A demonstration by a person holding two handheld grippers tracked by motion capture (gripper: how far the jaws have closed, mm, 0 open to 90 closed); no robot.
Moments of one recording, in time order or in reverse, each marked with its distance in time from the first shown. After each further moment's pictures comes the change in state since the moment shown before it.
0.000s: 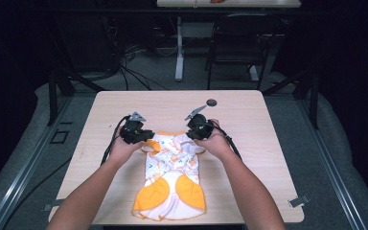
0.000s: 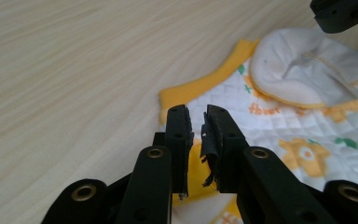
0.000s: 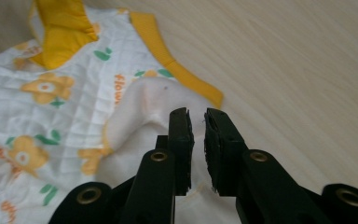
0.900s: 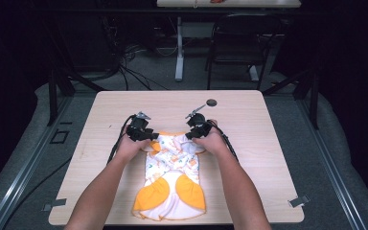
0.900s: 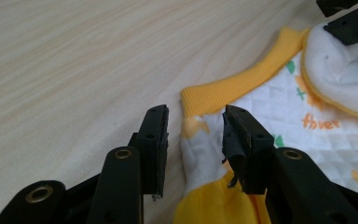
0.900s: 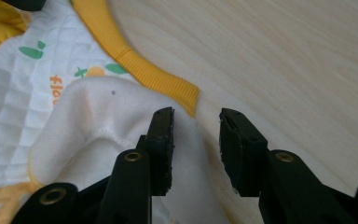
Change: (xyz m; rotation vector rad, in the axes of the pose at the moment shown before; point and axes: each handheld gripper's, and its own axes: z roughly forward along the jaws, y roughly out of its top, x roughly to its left) left arm 0.014 -0.004 0.042 0.069 0.008 -0.048; right arm -0.019 -0.008 0.039 0.062 0.017 0.102
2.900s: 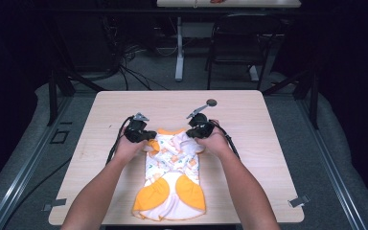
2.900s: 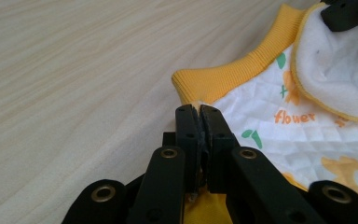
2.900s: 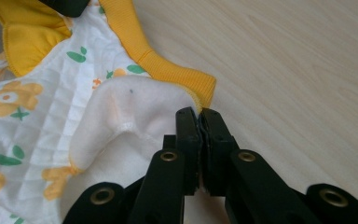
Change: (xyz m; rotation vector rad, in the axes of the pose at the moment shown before) left arm -0.006 0.000 -0.020 -0.057 -0.039 0.021; right arm 0.007 0.001 -0.025 -0.074 0.047 -0.062
